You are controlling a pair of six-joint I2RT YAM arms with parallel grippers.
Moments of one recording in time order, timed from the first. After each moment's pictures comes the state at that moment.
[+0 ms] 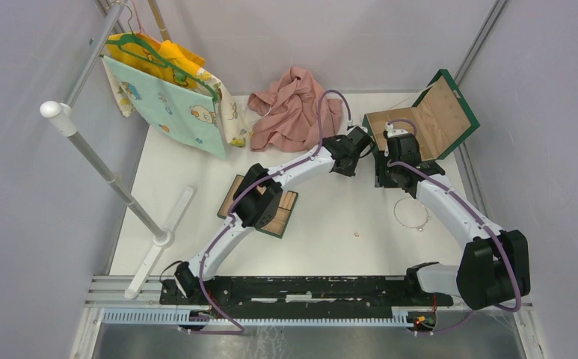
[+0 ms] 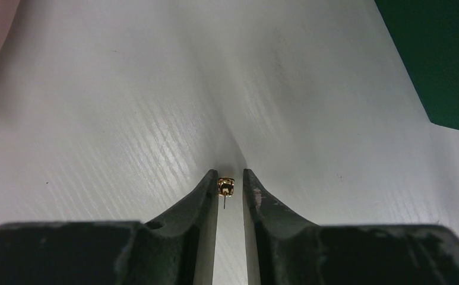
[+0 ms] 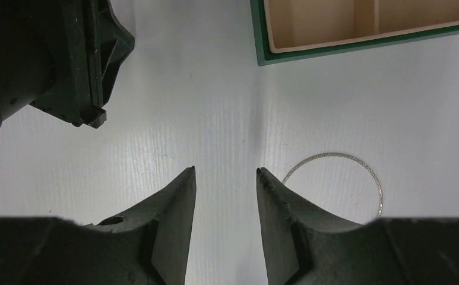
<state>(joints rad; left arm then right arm) -0.90 2.56 2.28 -0.70 -0.23 -0.42 0.25 1.29 0.89 -0.51 0.13 0.20</state>
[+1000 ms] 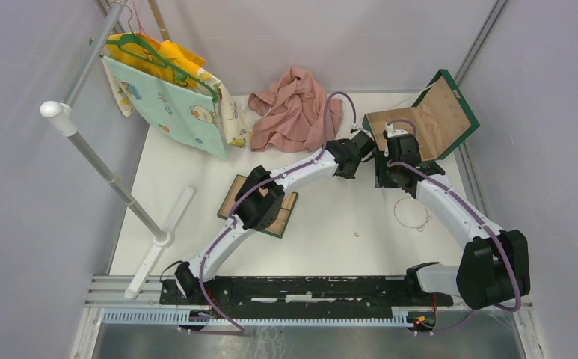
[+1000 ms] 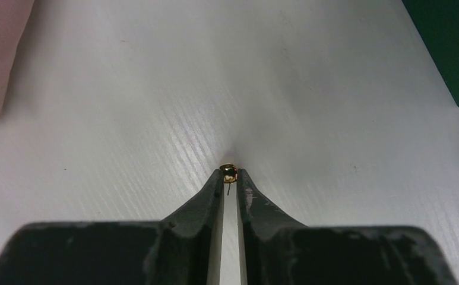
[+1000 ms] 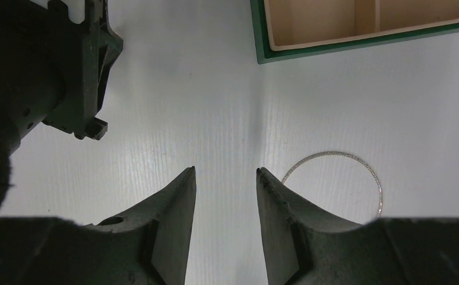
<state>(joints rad) -0.93 2.56 2.28 -0.73 -0.34 -0.36 0.25 1.29 0.89 -0.52 0.13 0.20</state>
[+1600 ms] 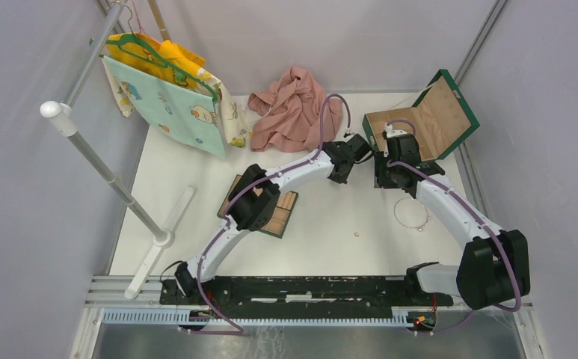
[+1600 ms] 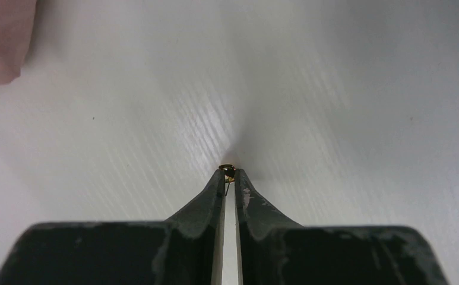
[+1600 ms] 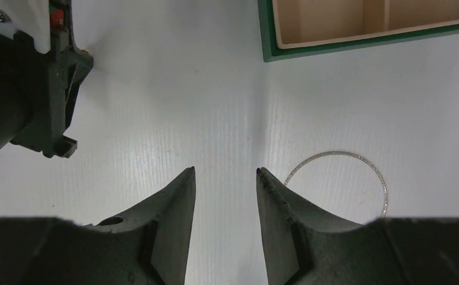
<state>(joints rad) -0.93 2.48 2.16 -0.77 -0.36 -0.36 0.25 1.29 0.89 -0.52 0.12 0.20</state>
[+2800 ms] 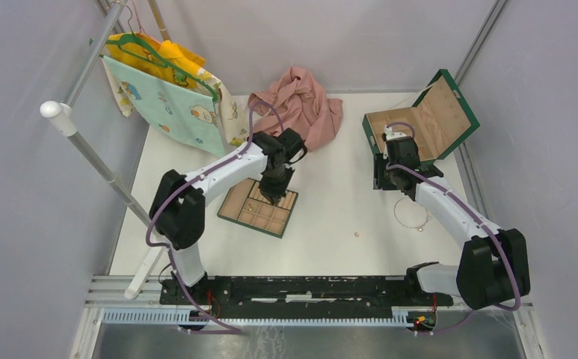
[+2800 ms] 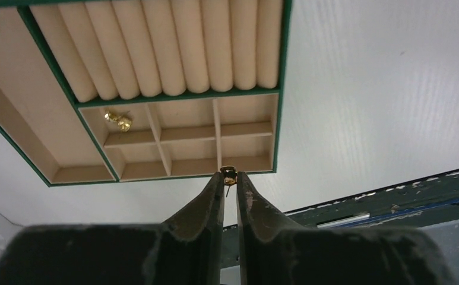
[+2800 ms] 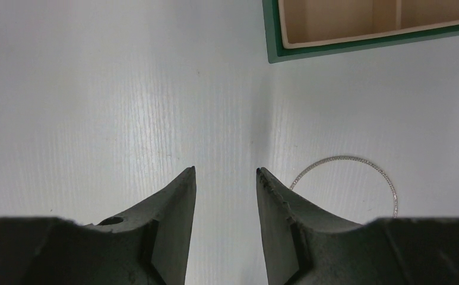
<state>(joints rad) -0.73 1.83 1.52 -1.10 -0.02 -0.33 0.25 1.29 0.85 -0.47 0.10 0.21</state>
